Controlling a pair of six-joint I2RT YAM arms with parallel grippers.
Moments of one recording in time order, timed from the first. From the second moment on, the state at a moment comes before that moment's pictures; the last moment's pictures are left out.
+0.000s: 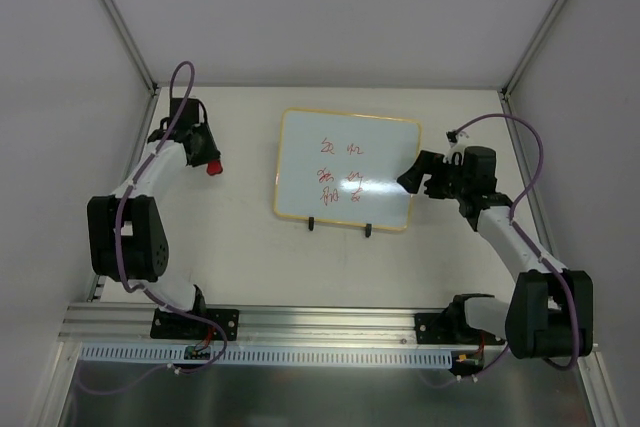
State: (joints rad) left arm 0.03 1.62 1.18 -0.49 -0.05 -0.34; right arm 0.07 1.19 0.67 -0.09 -0.41 0.31
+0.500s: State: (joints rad) left arm -0.41 1.51 1.27 -0.50 -0.10 -0.33; right arm 0.04 1.29 0.67 -0.03 -0.51 0.25
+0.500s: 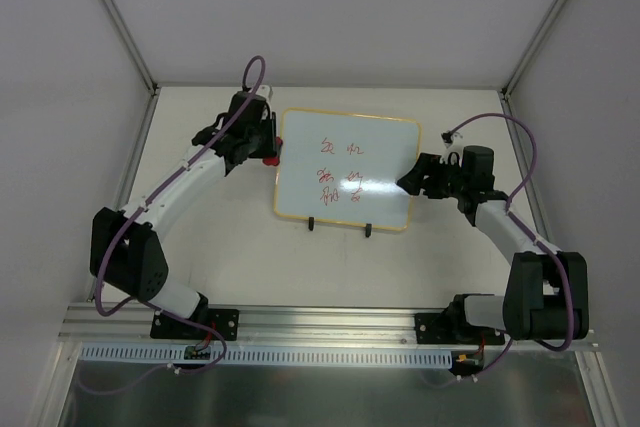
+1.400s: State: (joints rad) left arm -0.69 1.84 1.48 -0.29 -0.31 -0.33; right arm 0.05 1.30 0.65 0.01 -0.56 0.16
